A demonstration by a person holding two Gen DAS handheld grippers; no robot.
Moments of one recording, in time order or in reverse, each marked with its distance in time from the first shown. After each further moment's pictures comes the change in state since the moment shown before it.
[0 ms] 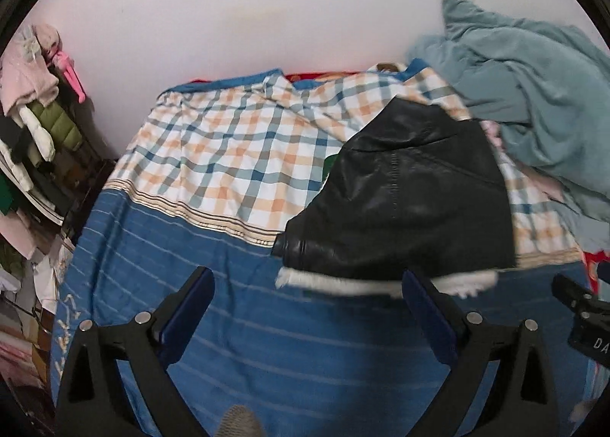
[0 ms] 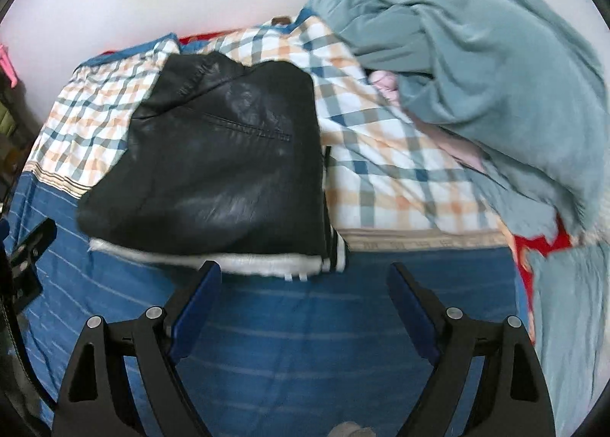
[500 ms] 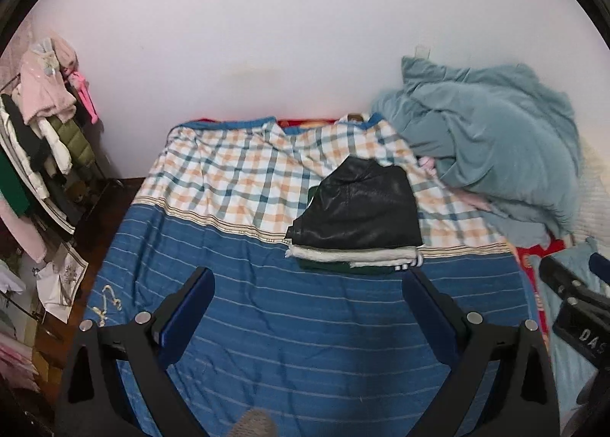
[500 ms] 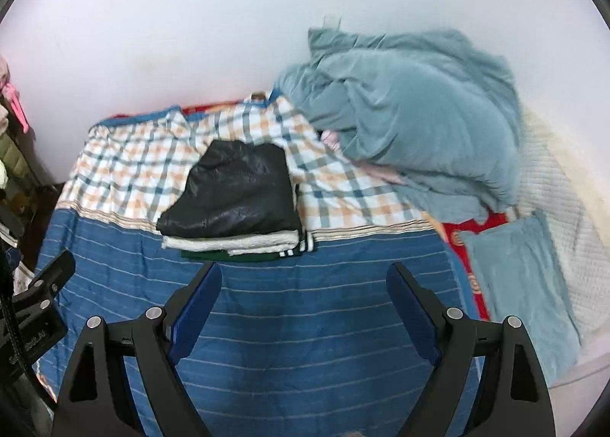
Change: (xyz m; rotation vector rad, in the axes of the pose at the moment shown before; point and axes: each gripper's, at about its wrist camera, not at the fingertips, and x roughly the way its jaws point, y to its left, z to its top) left arm -0.256 0.043 -0.038 -0.004 -0.123 -0.093; right arm -0.335 -0.021 -0.117 0.094 -0.220 -0.073
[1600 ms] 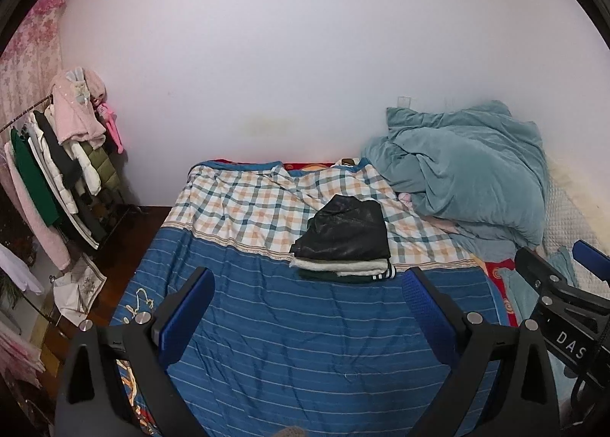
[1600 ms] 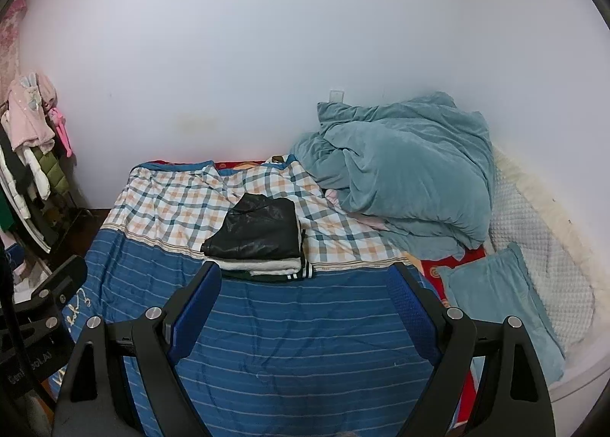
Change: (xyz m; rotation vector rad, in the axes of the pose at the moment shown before) left arm -0.179 -0.010 -0.036 -0.003 -0.156 0.016; right arm -0.247 -0.061 -0.050 -0.027 -0.197 0.084
